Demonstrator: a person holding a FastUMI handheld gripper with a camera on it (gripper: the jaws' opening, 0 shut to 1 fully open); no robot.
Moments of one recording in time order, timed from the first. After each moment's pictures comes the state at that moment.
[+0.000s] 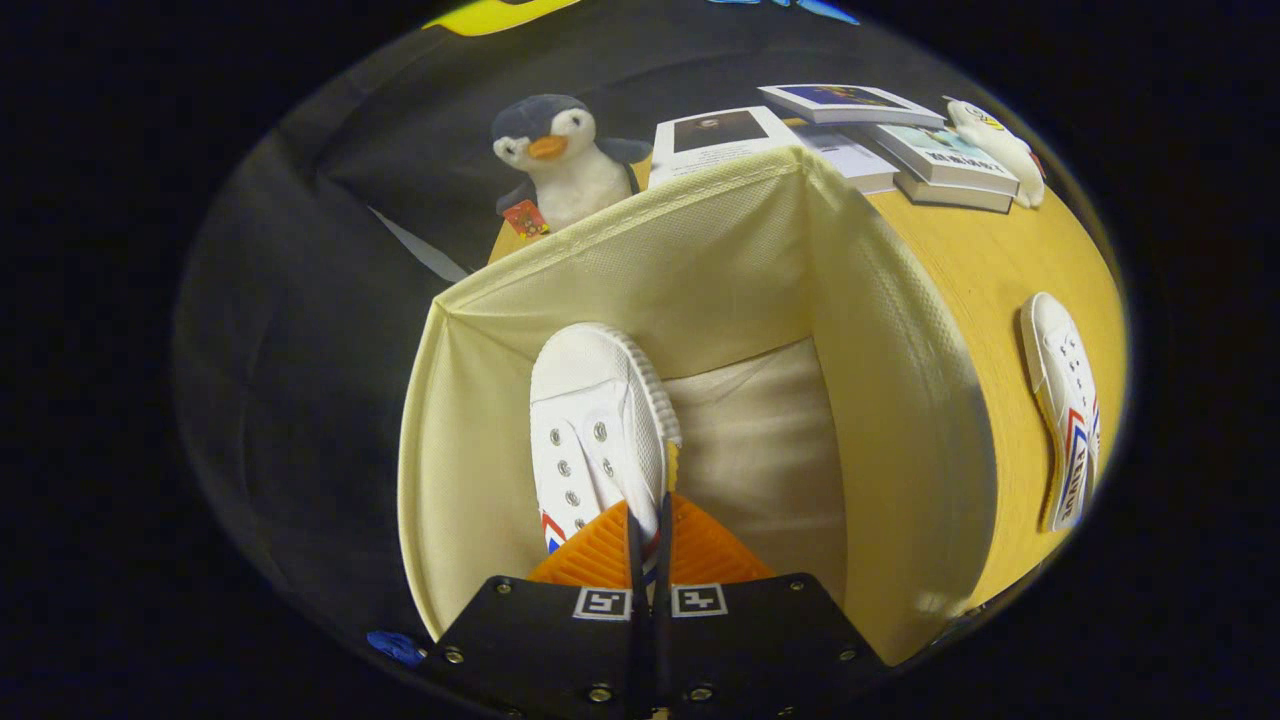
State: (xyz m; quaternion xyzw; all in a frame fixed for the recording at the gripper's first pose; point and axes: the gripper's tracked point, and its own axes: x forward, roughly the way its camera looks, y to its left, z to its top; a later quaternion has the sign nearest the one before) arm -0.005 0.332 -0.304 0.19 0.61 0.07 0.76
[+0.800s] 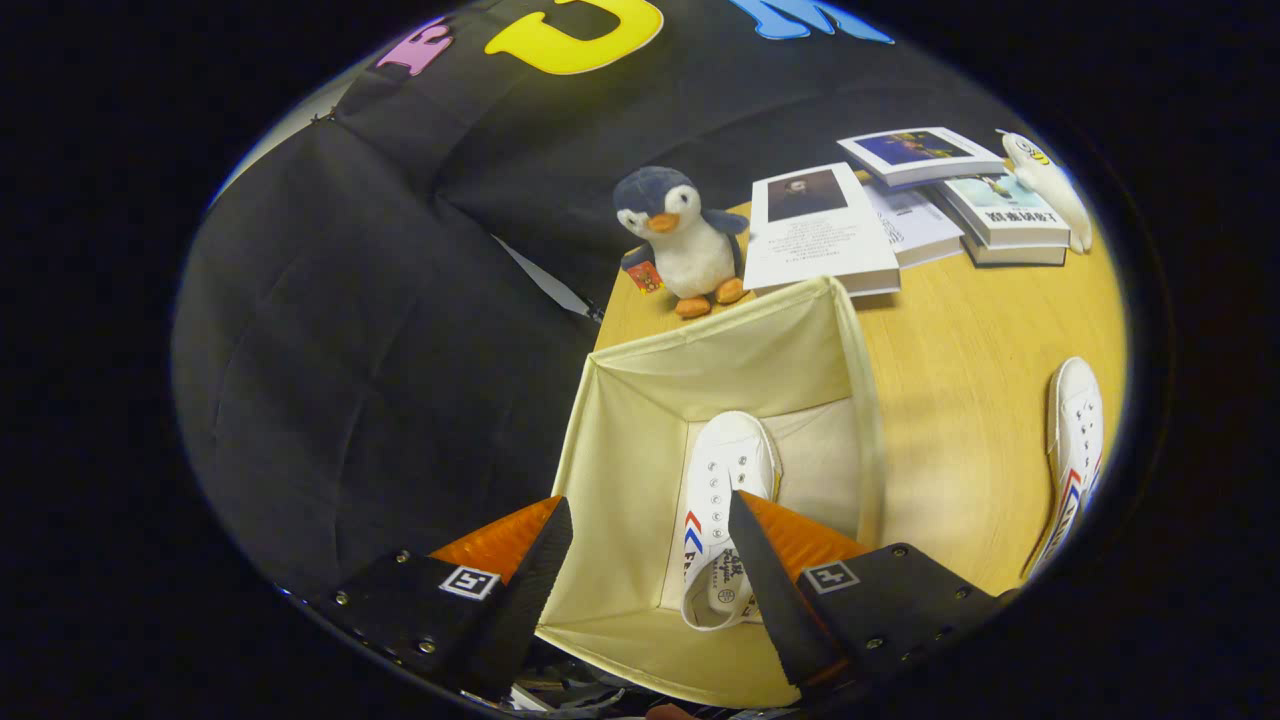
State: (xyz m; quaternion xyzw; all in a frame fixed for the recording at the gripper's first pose) arm 0.009 0.306 -0.197 0.25 0.51 0.21 0.79
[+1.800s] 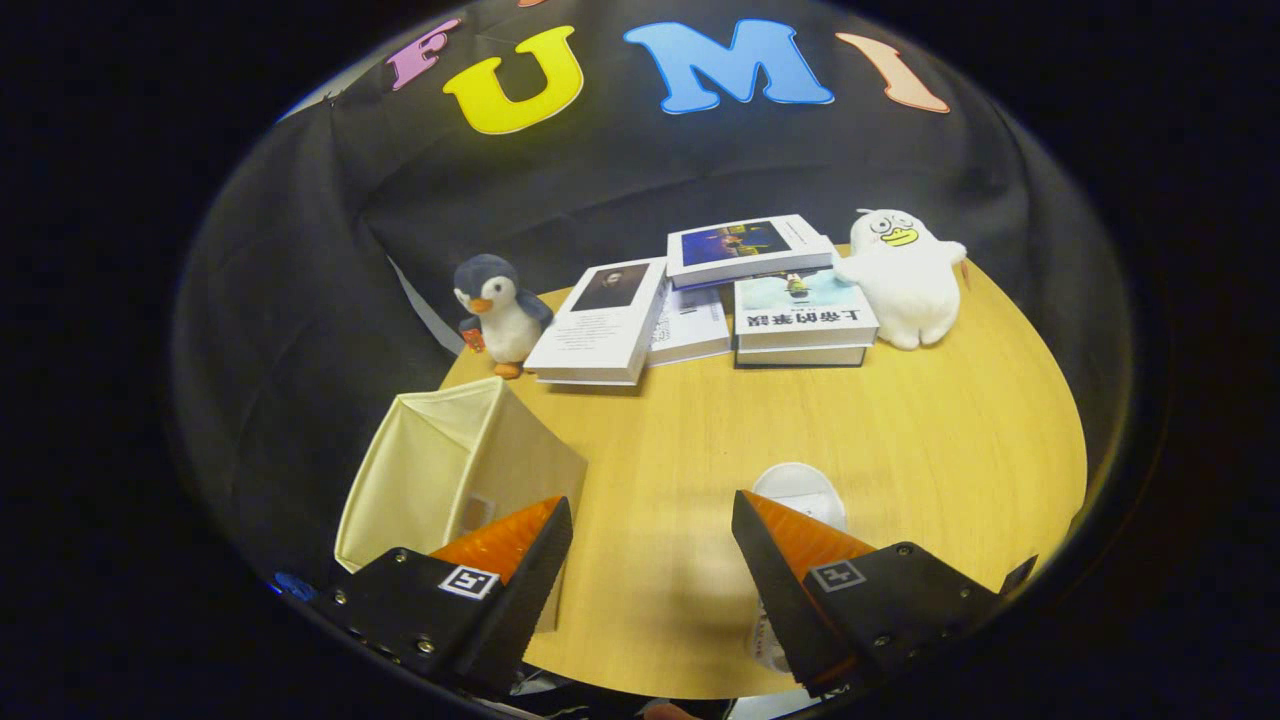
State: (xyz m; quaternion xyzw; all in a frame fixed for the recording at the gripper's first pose) arm 0.013 0.058 -0.233 0.12 0.49 0.09 0.86
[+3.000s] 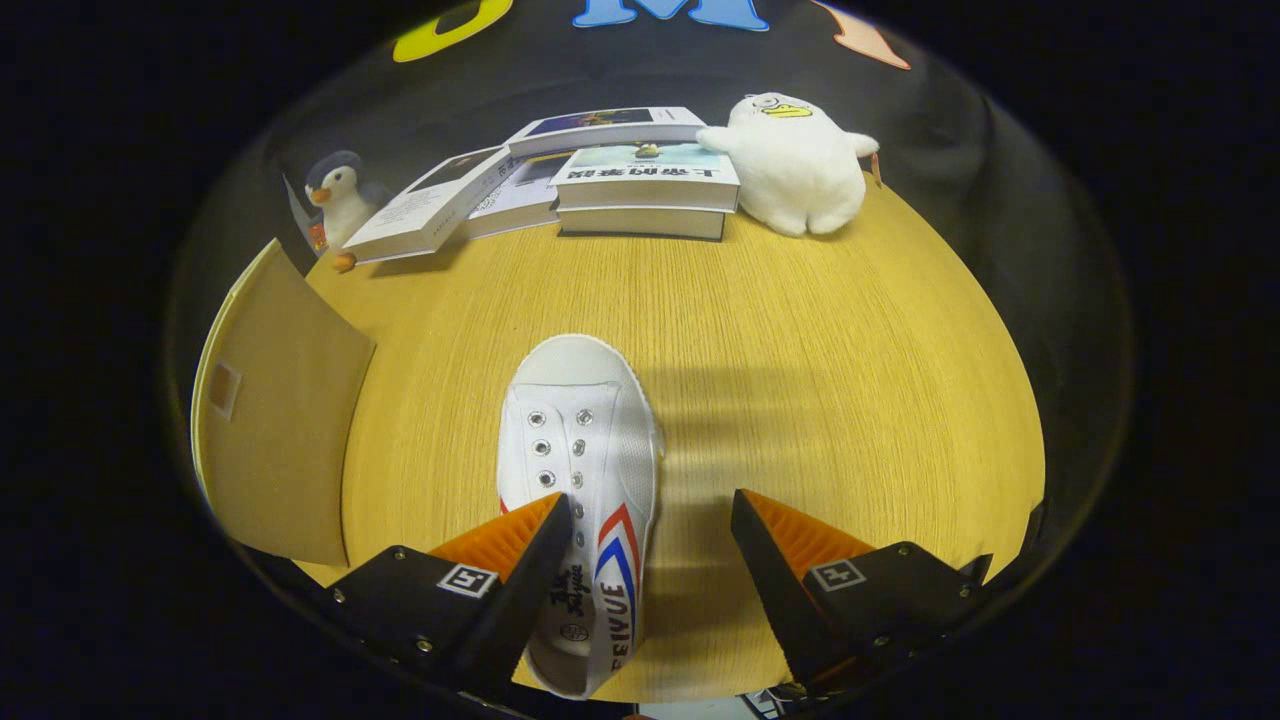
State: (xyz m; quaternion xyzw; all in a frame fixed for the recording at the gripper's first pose) arm -0.046 -0.046 -0.360 0.02 0.60 -0.01 0.80
